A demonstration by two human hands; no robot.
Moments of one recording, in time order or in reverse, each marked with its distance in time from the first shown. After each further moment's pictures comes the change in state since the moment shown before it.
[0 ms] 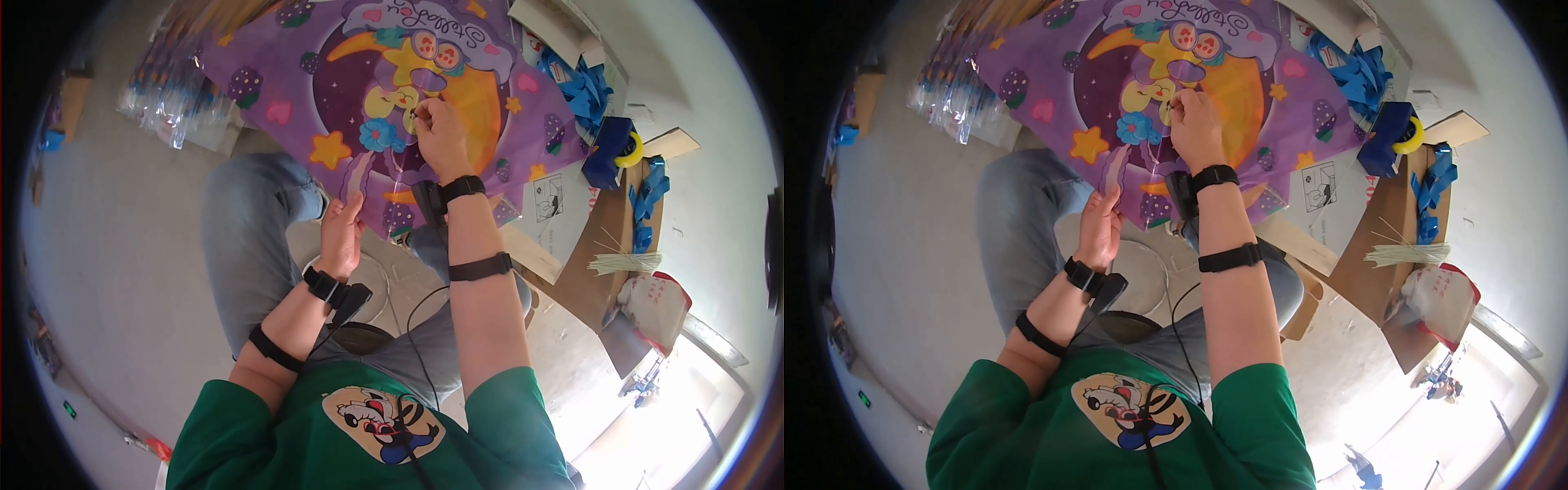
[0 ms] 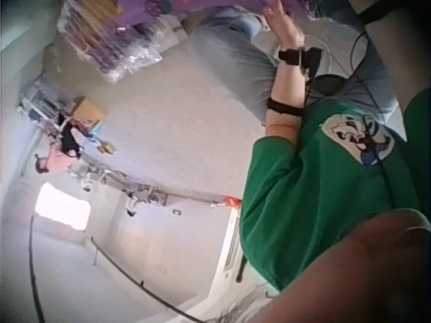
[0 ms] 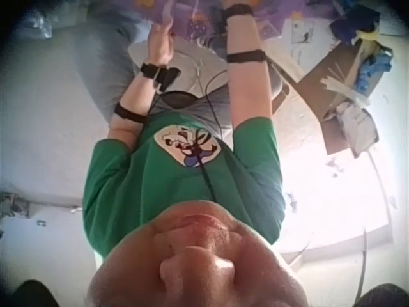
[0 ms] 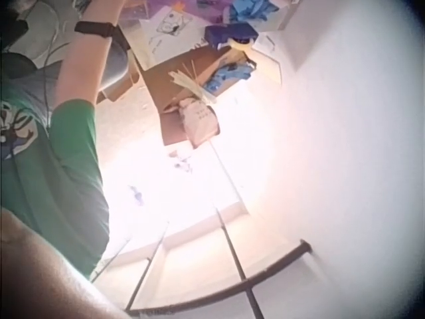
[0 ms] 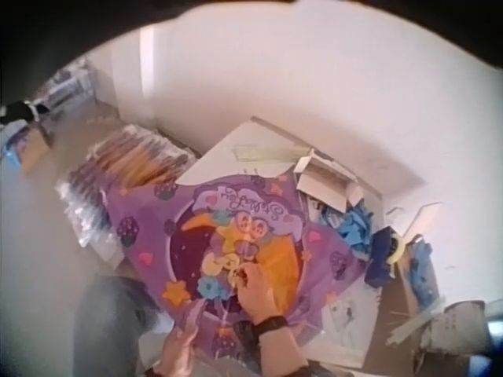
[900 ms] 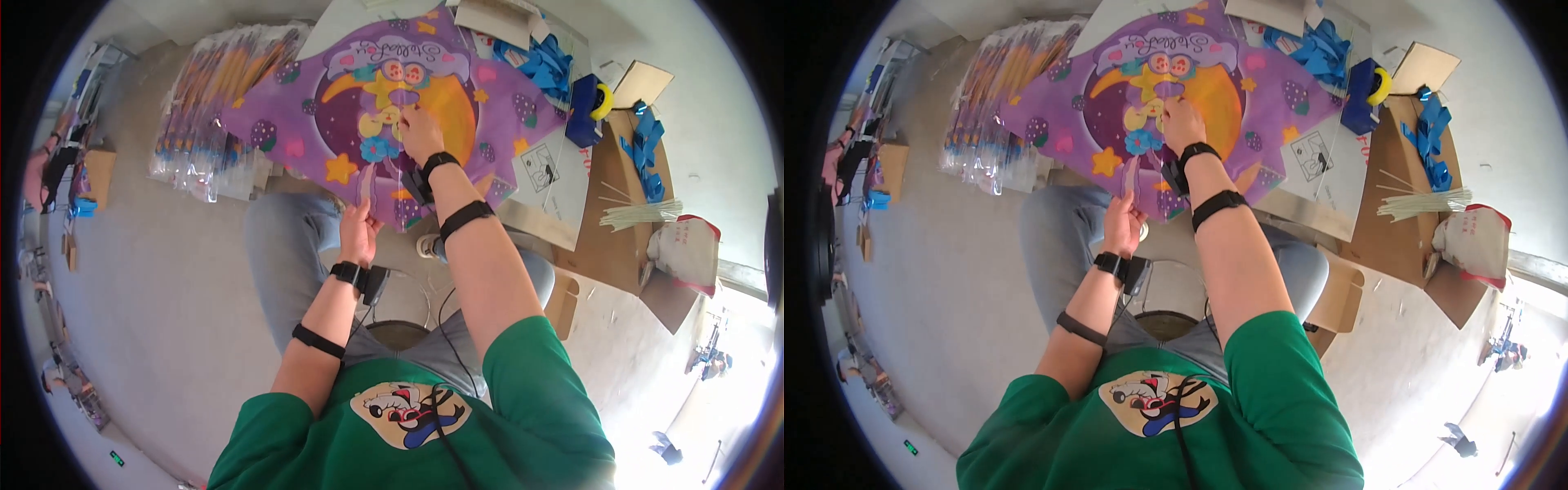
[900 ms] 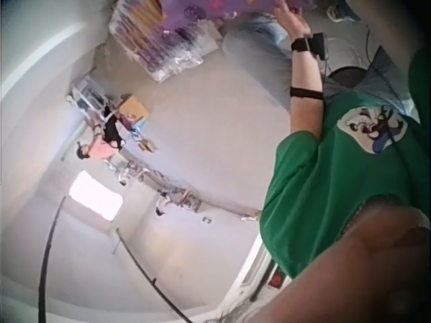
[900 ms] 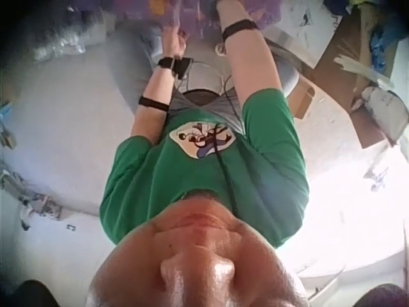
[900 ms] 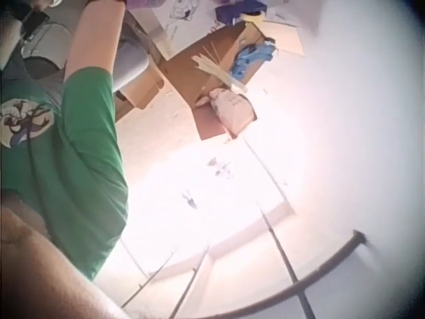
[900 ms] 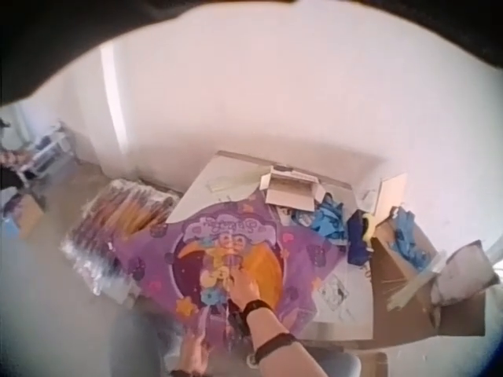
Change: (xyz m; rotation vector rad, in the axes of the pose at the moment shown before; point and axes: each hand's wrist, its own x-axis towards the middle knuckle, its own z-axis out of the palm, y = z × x) left_hand 0.005 0.001 -0.012 0.106 -0.172 0.019; right_hand 0.003 0.006 0.010 -0.177 0.040 0.081
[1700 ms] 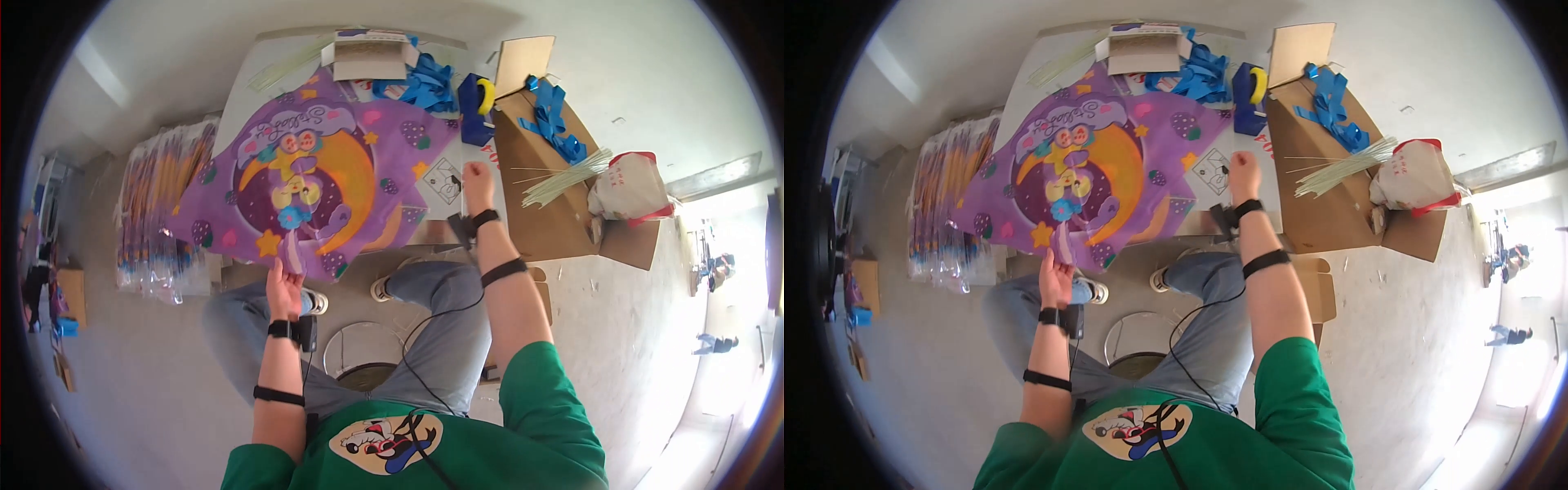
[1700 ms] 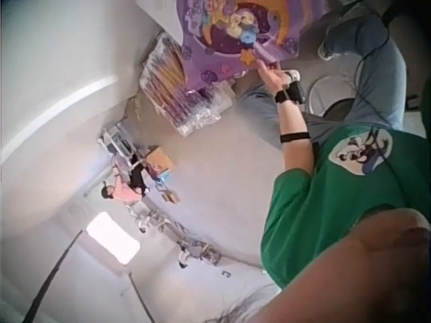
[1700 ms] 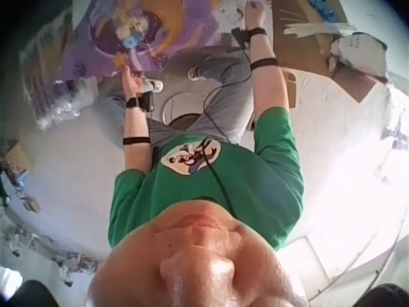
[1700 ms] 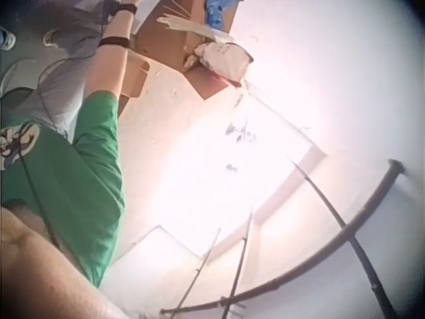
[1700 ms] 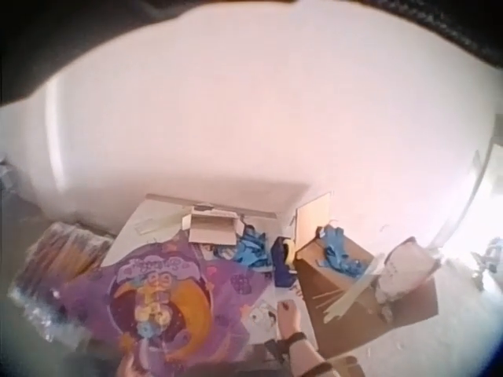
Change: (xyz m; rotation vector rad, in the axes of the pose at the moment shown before) left_hand 0.015 0.028 -0.002 0.059 -0.085 0.000; right_hand -0.103 0.195 -0.204 0.178 0.720 0.484
